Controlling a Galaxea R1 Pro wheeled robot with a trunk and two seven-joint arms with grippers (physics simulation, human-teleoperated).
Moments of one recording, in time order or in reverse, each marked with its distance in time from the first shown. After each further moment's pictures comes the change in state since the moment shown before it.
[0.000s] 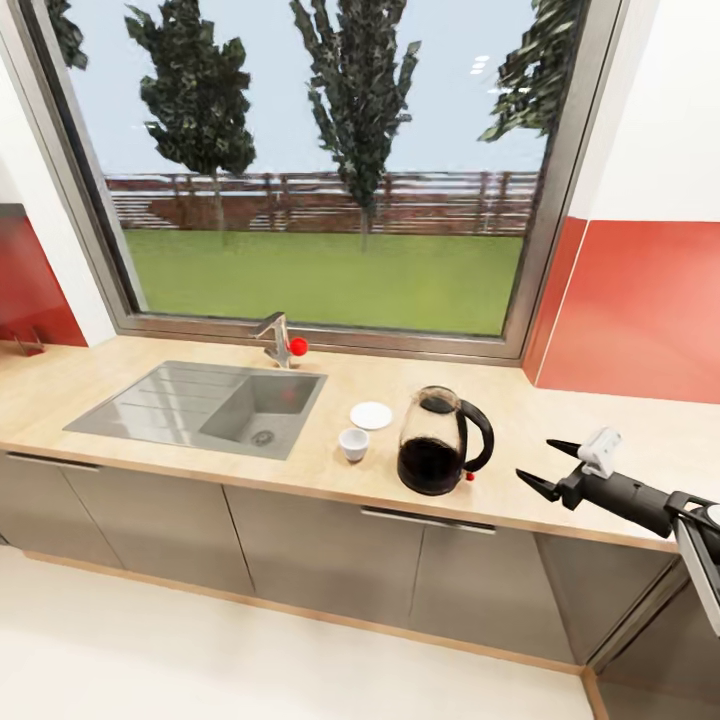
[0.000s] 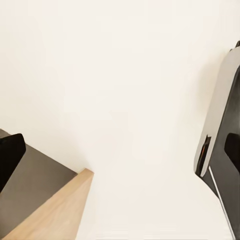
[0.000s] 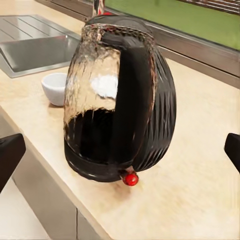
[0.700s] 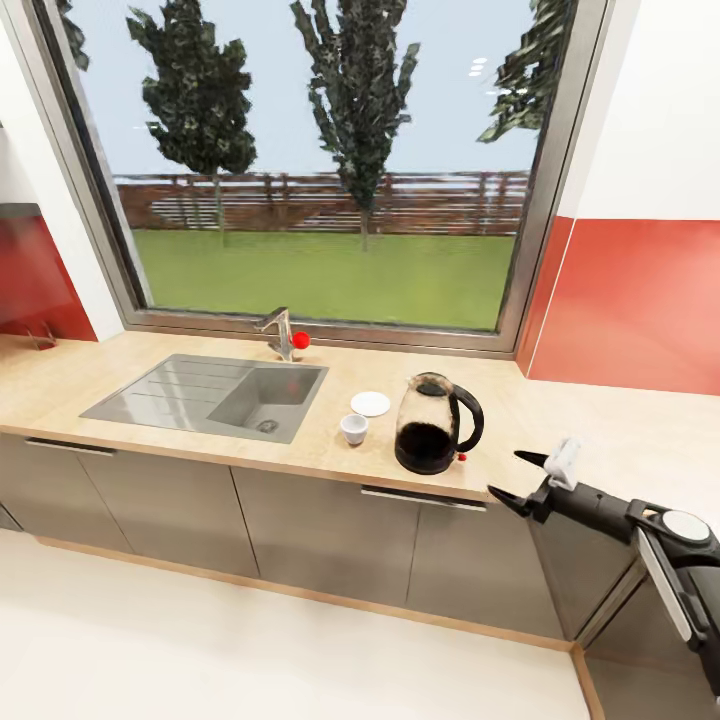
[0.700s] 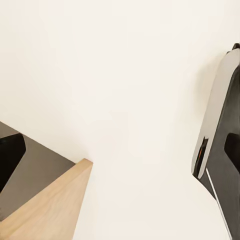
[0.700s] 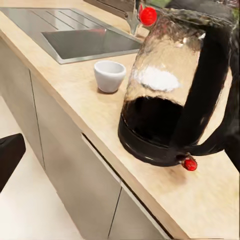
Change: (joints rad) left arm -0.003 -0.002 -0.001 -0.002 0.000 -0.002 -0.004; right arm 0.000 0.028 0.117 0.056 0.001 -0.091 -0.008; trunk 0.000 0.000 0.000
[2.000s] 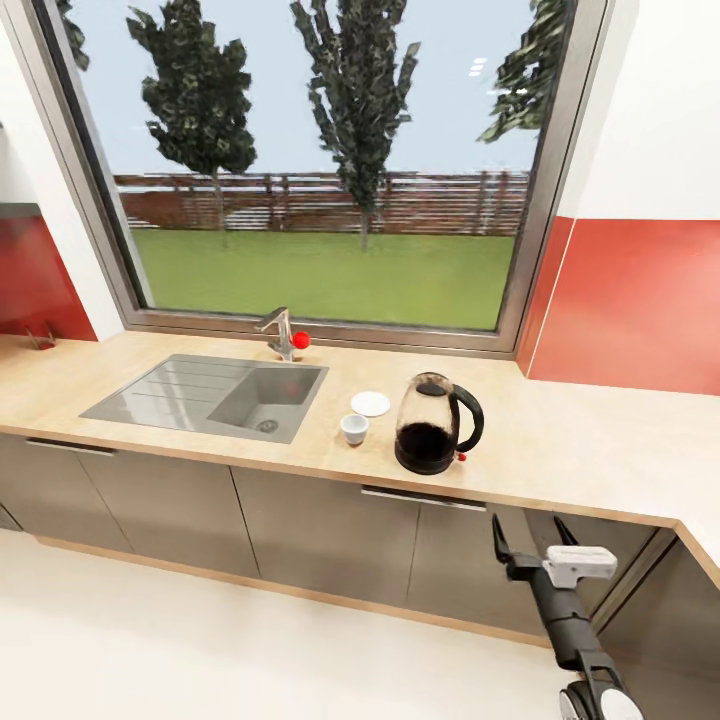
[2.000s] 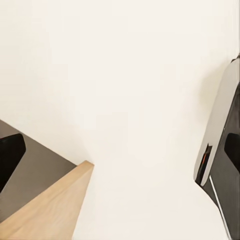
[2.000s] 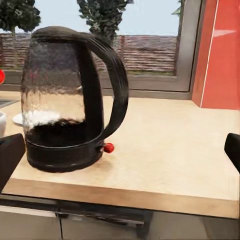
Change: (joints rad) left arm -0.002 0.011 0.008 -0.008 0.014 -0.007 0.002; right arm 0.429 0.327 0.087 -0.119 -0.007 -0.502 -0.958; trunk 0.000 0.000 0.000
